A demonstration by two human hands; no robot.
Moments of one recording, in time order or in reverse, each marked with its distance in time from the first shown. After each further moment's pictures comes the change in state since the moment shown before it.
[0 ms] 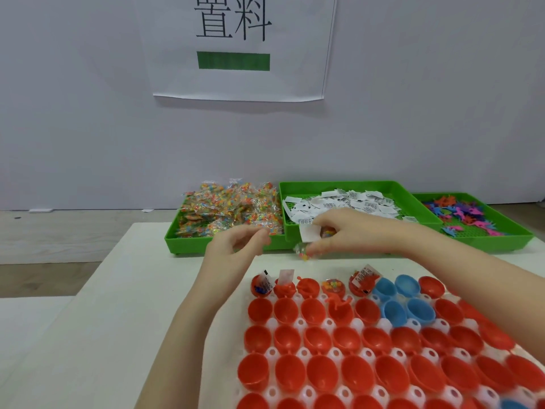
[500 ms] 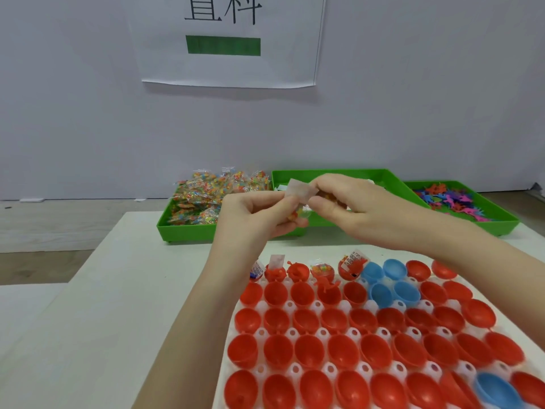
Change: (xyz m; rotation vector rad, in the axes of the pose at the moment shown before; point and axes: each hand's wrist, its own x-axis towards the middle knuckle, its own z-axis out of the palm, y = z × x) left_hand -0.016 0.056 0.023 -0.364 -0.096 0.006; right_hand -0.047 -0.028 -0.014 0.027 0.301 -0.219
